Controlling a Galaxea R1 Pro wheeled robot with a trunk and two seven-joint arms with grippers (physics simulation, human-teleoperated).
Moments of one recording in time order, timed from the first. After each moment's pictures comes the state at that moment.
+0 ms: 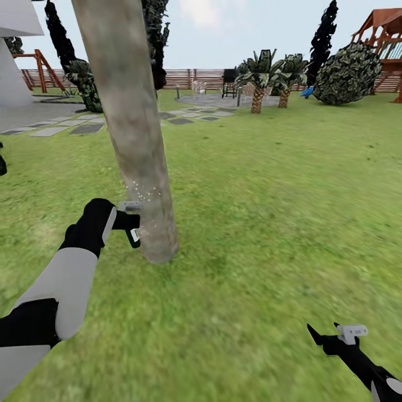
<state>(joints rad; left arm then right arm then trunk) -1.17 0.04 0.13 -0.76 -0.18 0.99 -0.22 -0.40 -0.19 -0.80 -0.64 0.39 -0.29 0.68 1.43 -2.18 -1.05</state>
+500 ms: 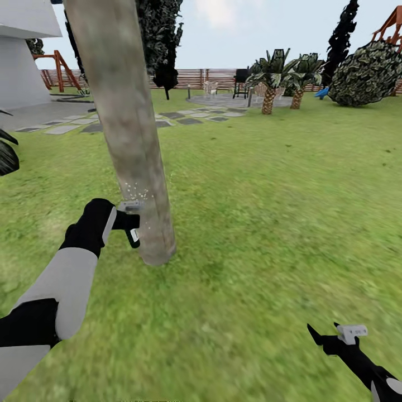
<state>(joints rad) -1.17 0.04 0.13 -0.76 -0.18 0.99 -0.21 -0.40 -0.19 -0.80 -0.64 0.39 -0.29 0.68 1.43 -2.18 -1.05</state>
